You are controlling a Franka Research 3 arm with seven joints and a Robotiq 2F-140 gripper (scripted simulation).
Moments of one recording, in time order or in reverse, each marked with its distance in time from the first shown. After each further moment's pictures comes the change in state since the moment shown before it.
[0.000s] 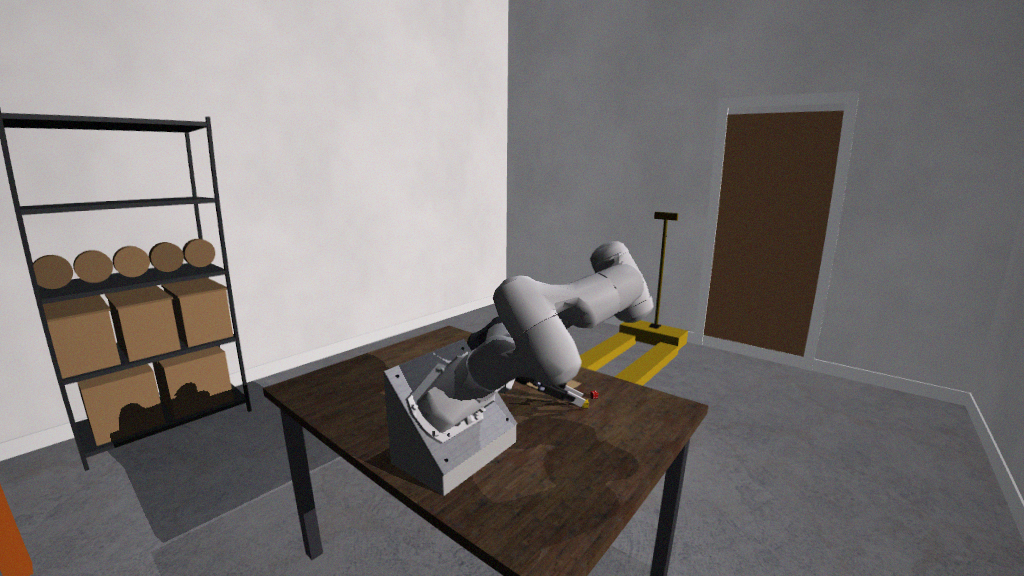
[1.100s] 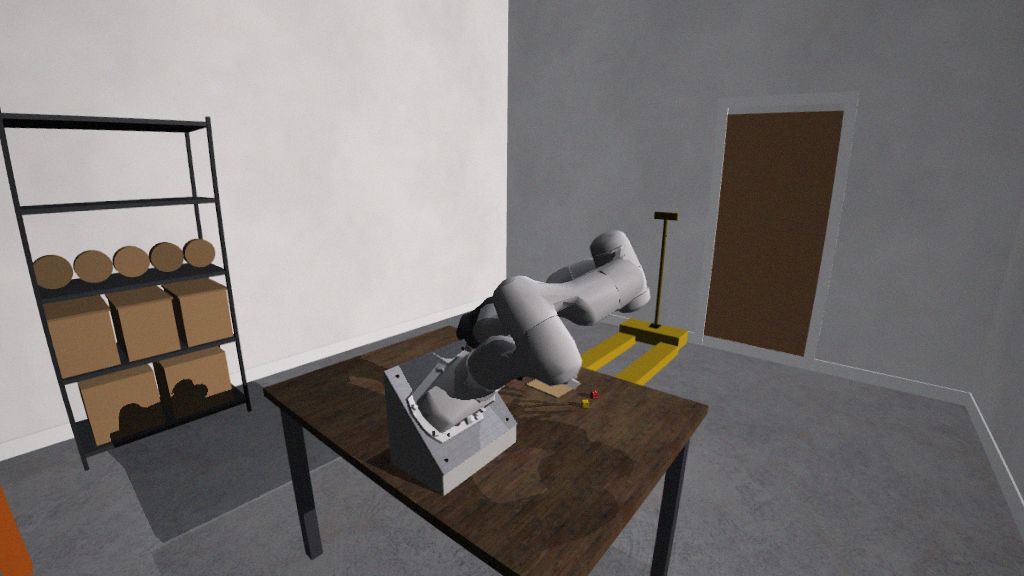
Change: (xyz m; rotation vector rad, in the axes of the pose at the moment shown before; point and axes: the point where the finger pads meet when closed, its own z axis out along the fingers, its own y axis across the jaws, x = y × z) arm -0.043 0.001 -0.050 0.000 -0.003 0.029
